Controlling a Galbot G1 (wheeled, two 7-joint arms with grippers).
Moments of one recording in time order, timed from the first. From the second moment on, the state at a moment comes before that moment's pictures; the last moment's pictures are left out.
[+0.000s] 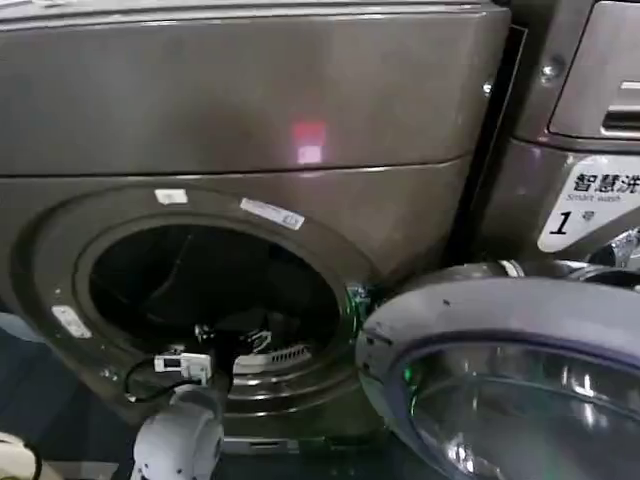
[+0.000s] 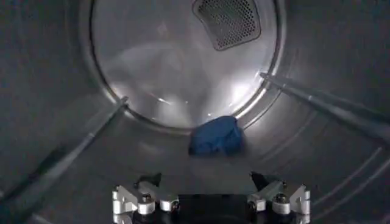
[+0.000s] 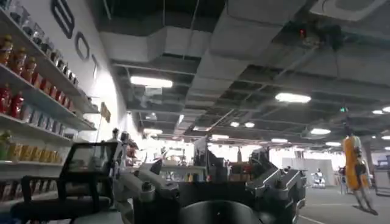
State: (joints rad) left arm 1.24 -1.47 -0.43 -2.16 0.05 0.74 -0.01; right arm -1.68 1.31 2.37 1.59 0.47 -0.03 0.11
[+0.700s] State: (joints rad) left arm 0.95 -1.44 -0.46 -1.96 0.82 0.74 0.80; right arm -1.68 1.31 2.35 1.58 0.46 -0.01 0.10
